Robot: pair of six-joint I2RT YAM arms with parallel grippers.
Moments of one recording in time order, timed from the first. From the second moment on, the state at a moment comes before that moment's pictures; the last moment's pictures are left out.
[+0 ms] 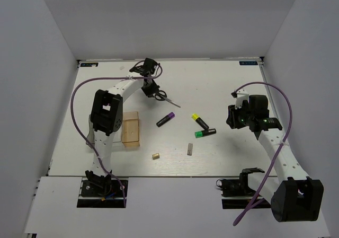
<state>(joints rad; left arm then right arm) -0.40 2.21 1.83 -0.75 -0.13 -0.94 0.08 1.01 0.73 -0.52 -0.30 -0.20</state>
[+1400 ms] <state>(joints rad) -0.42 2.35 1.98 -0.92 -0.14 -0.84 0.08 0.94 0.73 -0.52 -0.28 -0.19</state>
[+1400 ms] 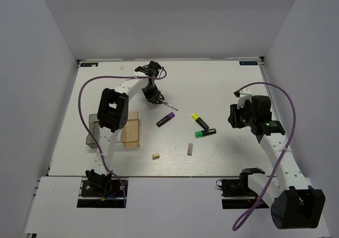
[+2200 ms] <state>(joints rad) -0.42 2.25 1.81 -0.89 -0.16 -0.80 0.08 0.90 0.73 -0.52 -0.28 -0.16</state>
